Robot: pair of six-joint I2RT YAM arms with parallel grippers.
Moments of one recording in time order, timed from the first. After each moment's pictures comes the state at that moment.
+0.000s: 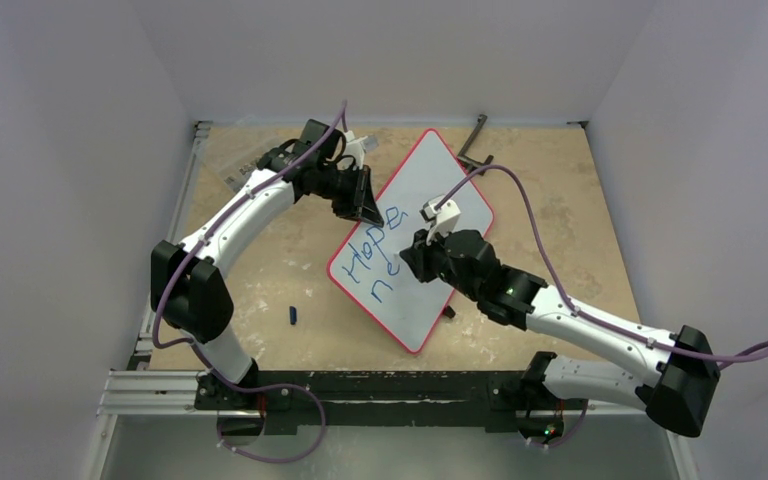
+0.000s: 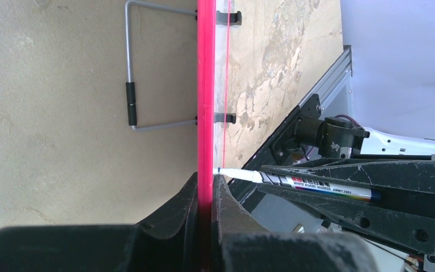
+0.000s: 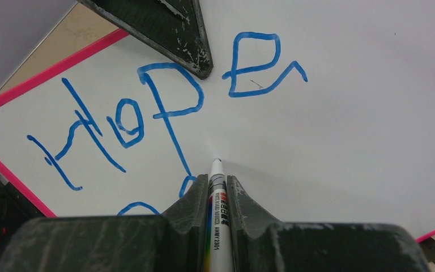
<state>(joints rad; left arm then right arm) -0.46 1.69 1.56 -0.80 0.63 -0.37 0.93 1.07 0.76 -0.07 0.24 0.33</state>
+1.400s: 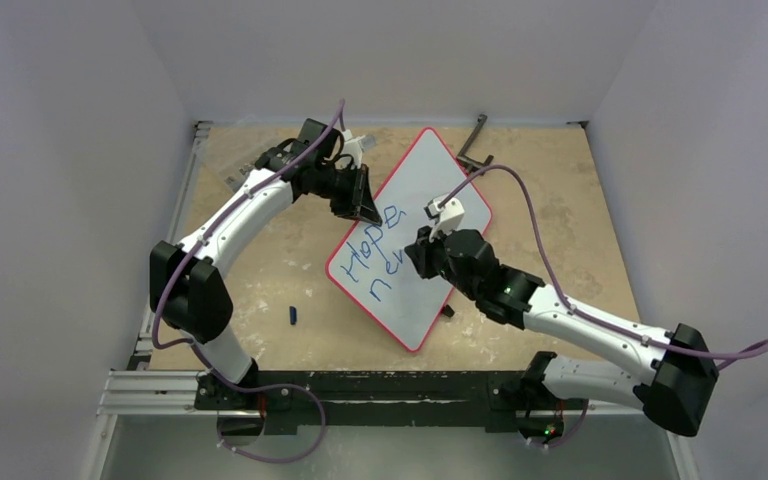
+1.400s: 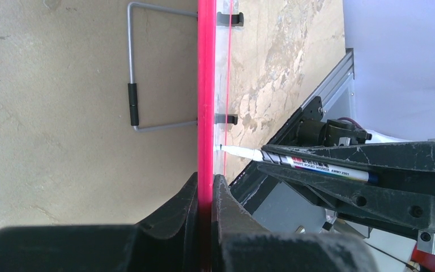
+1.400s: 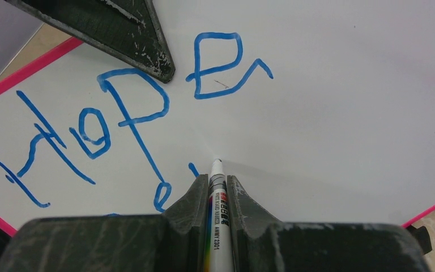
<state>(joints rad) -0.46 1.69 1.56 -0.80 0.63 -0.36 0.91 1.08 0.74 -0.03 0.30 0.34</state>
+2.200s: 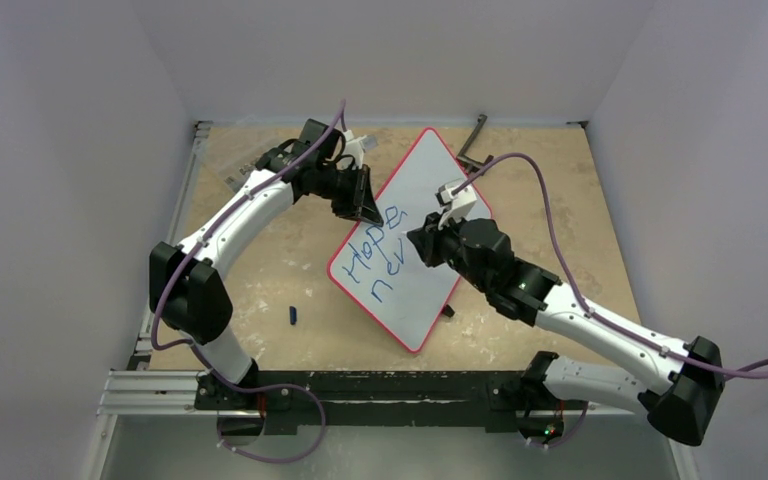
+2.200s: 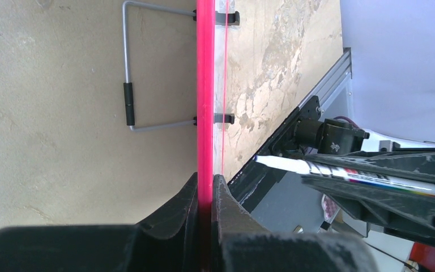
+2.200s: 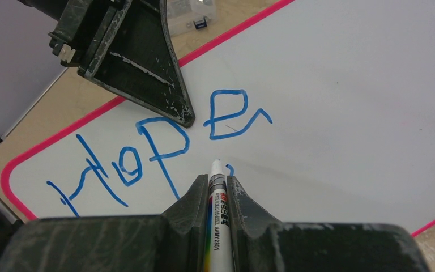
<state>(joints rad) -0.46 1.68 1.56 -0.80 0.63 -0.37 0.88 1.04 0.83 -0.07 0.27 0.31</state>
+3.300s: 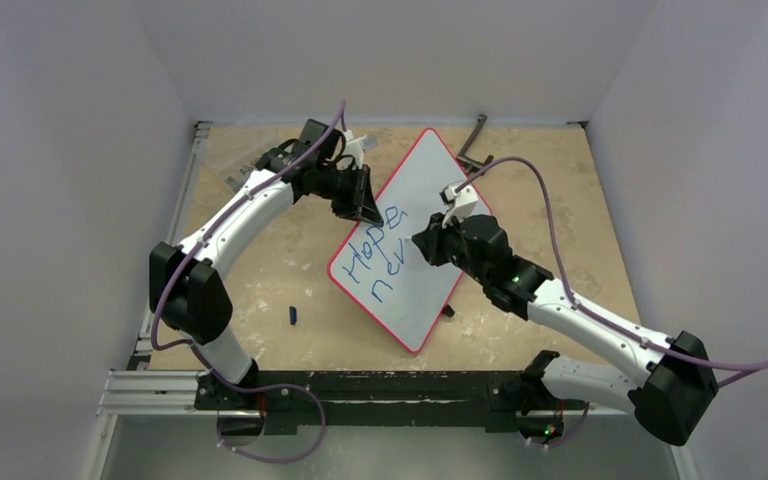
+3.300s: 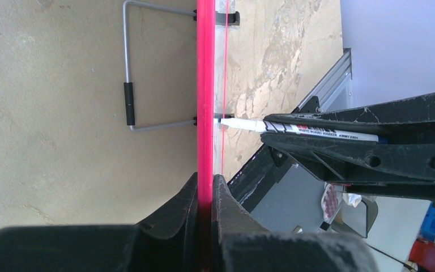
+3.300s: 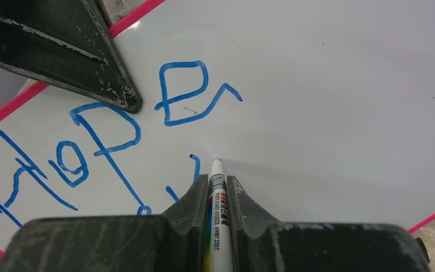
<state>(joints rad) -0.47 1.68 1.56 -0.80 0.63 -0.38 0.76 1.08 0.74 -0.01 0.15 0.36</state>
